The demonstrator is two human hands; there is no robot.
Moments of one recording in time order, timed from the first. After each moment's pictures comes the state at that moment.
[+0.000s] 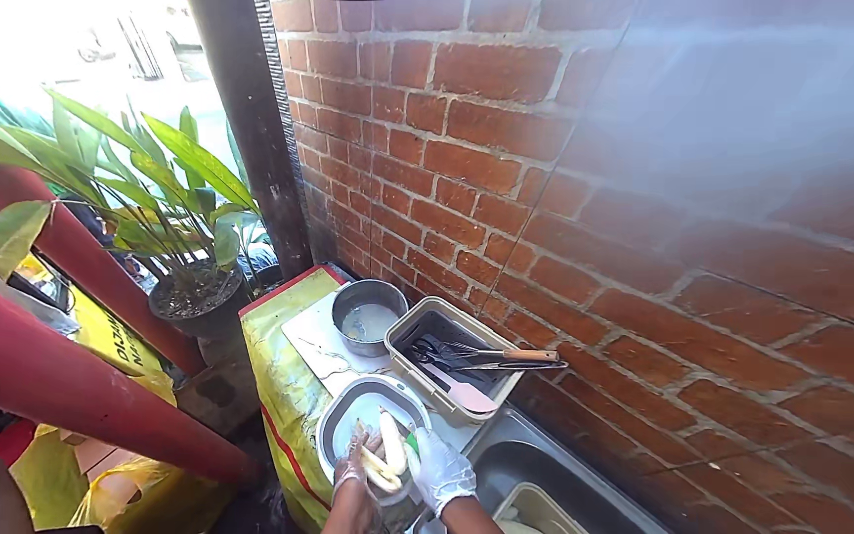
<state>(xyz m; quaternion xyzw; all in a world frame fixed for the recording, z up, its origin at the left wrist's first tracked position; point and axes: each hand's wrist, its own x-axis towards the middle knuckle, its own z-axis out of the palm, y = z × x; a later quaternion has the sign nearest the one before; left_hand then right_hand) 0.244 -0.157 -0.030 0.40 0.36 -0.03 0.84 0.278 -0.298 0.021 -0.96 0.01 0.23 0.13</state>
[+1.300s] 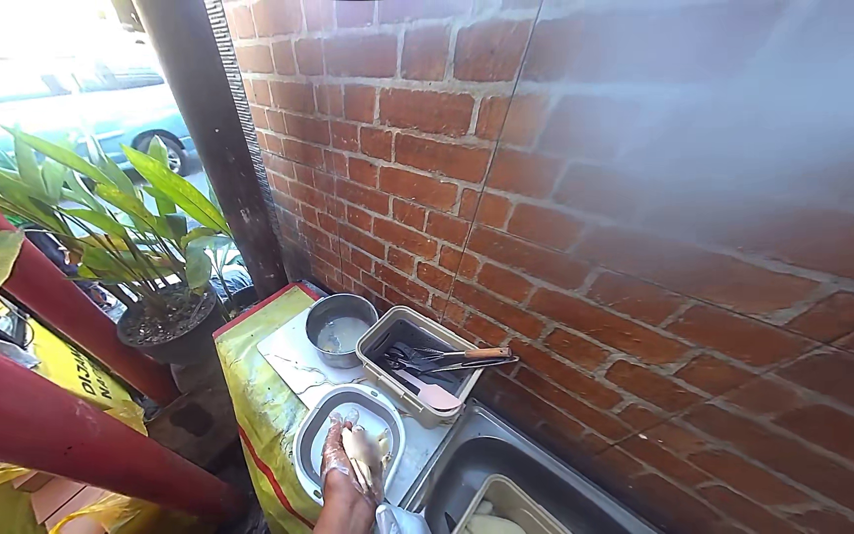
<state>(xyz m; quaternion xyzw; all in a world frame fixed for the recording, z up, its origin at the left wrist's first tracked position) 0.248 -0.189 0.091 0.17 0.32 -0.02 0.93 0.153 -0.313 0.144 -0.84 -0.09 0.15 0.51</state>
